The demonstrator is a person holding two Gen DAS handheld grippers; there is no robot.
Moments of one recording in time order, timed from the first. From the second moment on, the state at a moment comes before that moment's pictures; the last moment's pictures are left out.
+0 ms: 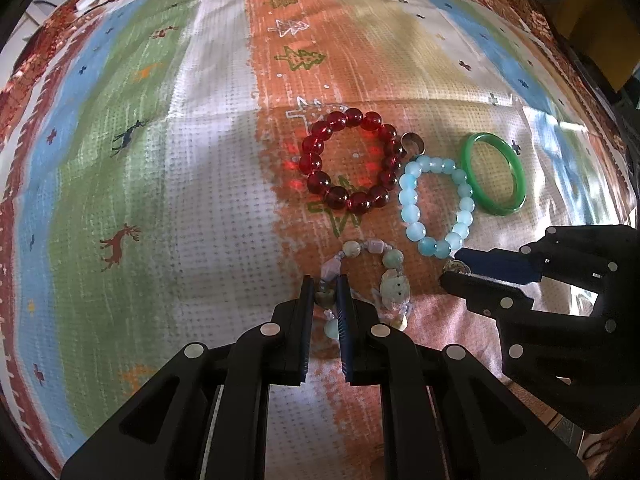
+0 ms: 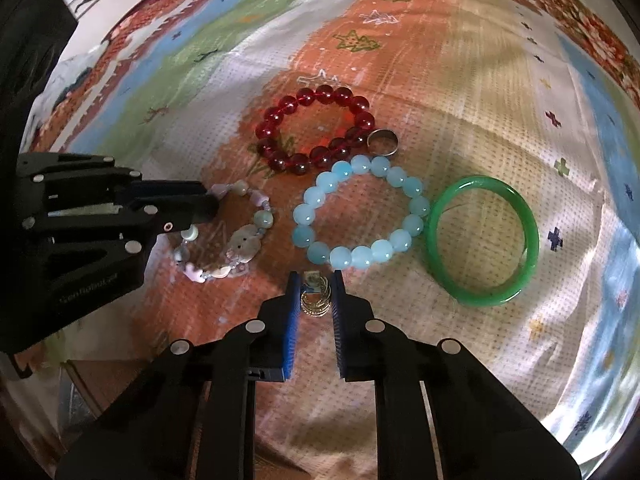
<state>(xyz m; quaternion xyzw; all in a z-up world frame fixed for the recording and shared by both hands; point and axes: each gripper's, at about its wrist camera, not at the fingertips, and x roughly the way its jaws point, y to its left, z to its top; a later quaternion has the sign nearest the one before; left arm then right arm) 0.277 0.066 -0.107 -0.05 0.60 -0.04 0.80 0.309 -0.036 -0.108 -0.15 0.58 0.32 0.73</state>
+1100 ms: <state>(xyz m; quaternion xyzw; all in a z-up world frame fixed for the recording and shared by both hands) 0.224 0.061 -0.012 -0.12 0.50 -0.08 0.86 0.260 -0.085 -0.029 -0.11 0.50 0.30 0.81</state>
